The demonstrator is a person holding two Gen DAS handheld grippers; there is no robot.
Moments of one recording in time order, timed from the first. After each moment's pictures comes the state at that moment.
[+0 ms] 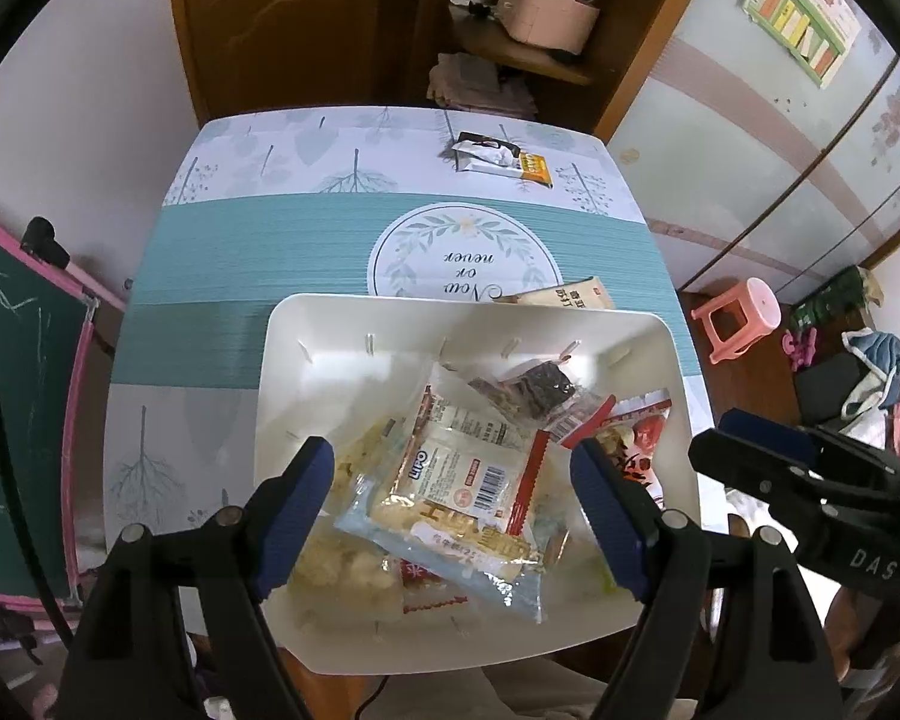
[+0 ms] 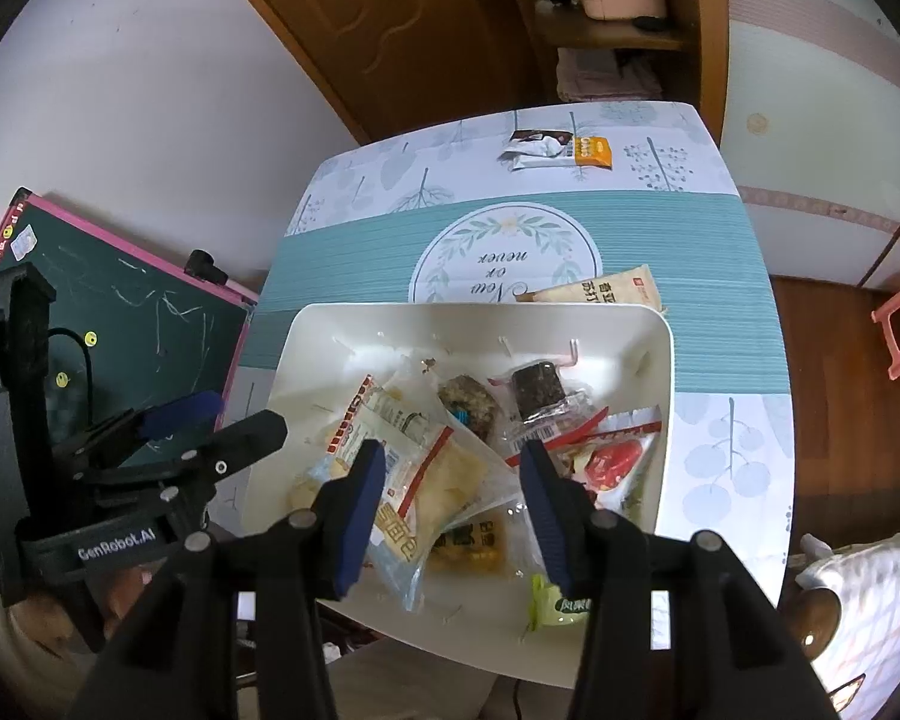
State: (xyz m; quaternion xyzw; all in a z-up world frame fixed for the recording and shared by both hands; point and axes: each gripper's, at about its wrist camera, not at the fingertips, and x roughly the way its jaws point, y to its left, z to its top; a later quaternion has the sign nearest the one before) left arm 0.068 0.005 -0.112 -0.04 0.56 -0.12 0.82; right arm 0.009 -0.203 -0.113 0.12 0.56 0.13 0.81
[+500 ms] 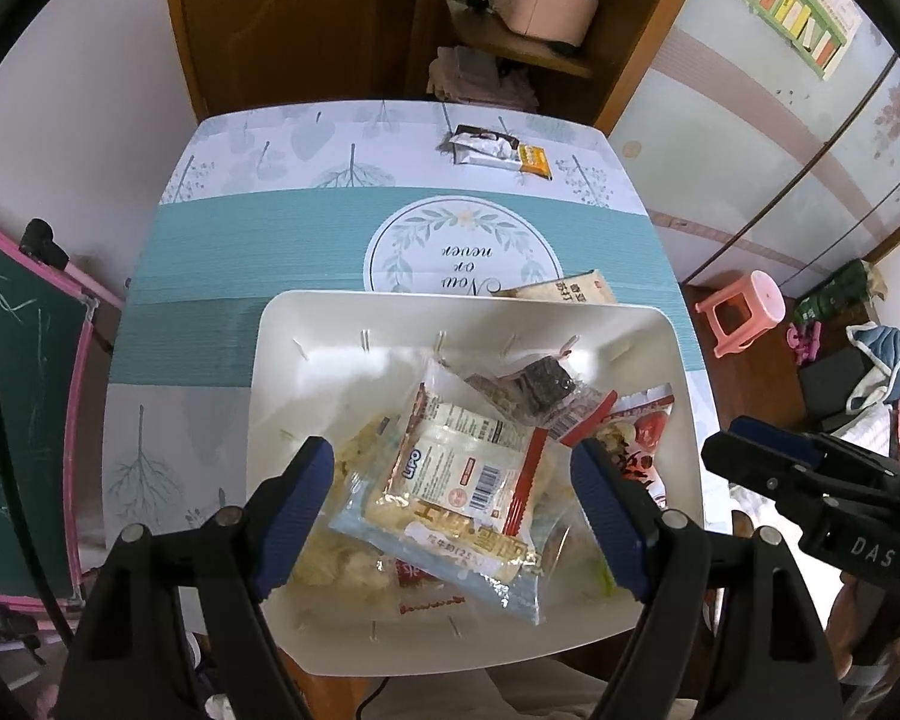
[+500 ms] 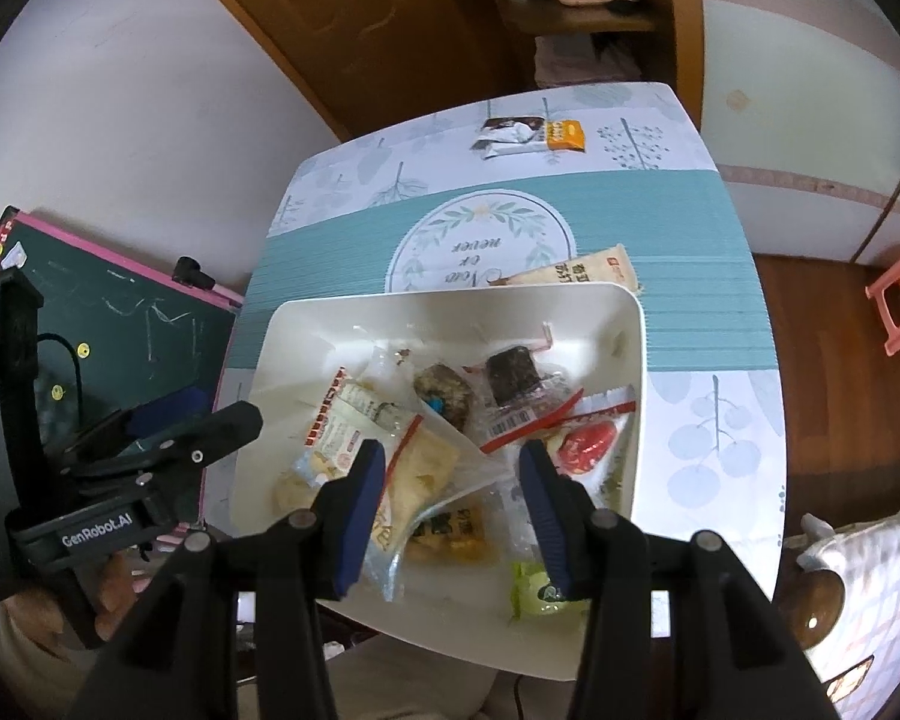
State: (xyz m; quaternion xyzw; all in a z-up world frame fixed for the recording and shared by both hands) left arm 0.069 -0.002 -0.117 -0.03 0.57 -0.12 0.81; right arm 0.006 -0.223 -0.124 0.14 0.57 0.12 0.80
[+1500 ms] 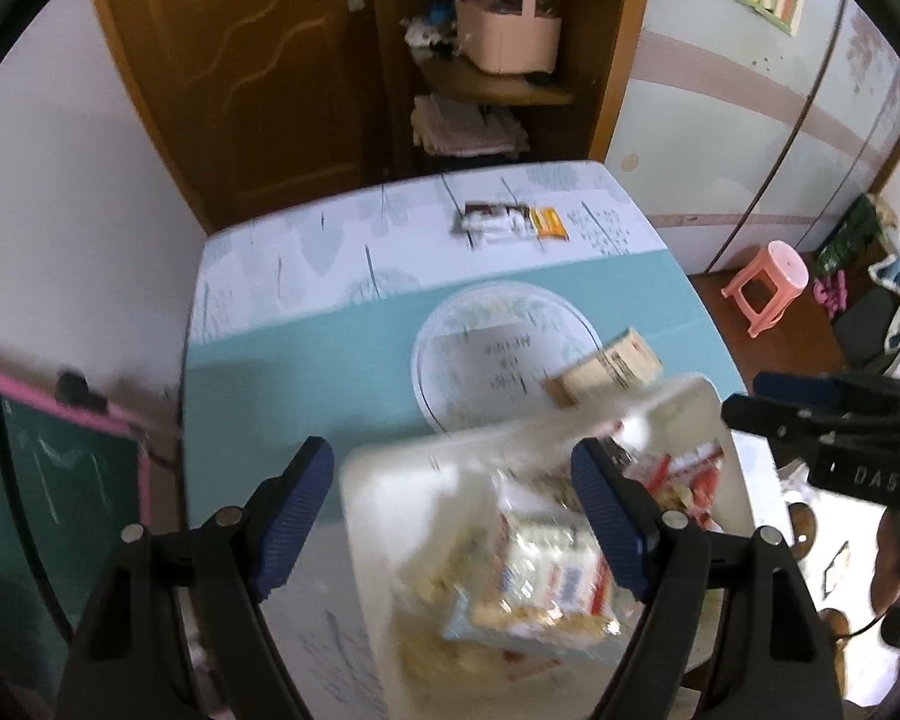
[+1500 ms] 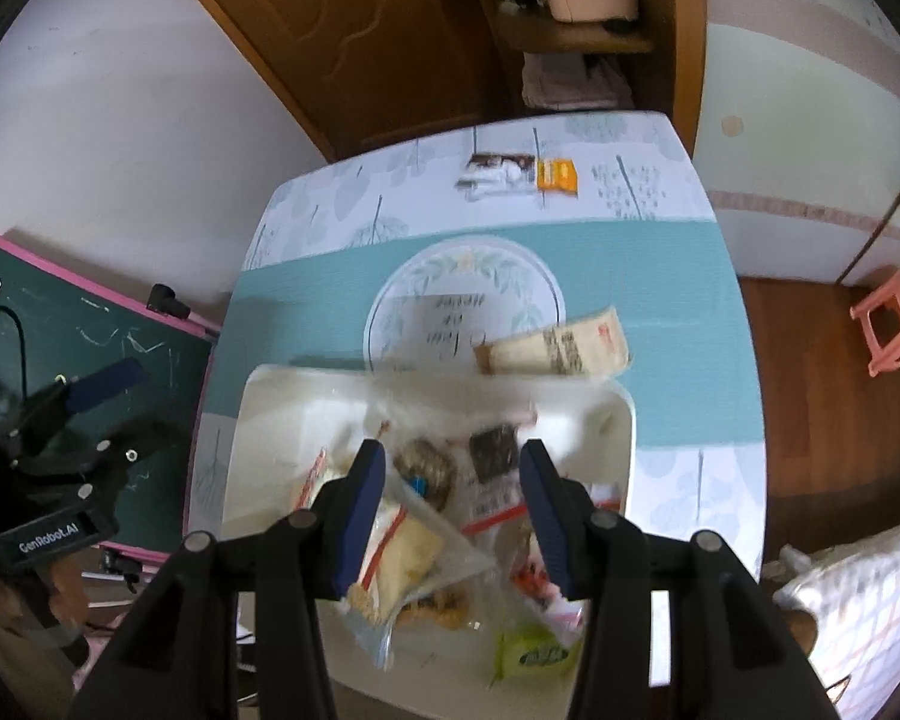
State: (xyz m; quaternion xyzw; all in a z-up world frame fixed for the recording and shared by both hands) left arm 0.142 0.000 -0.069 0.09 0.51 -0.14 0.84; right arm 0.073 -0.219 -0.108 0.11 0.57 0.09 0.81
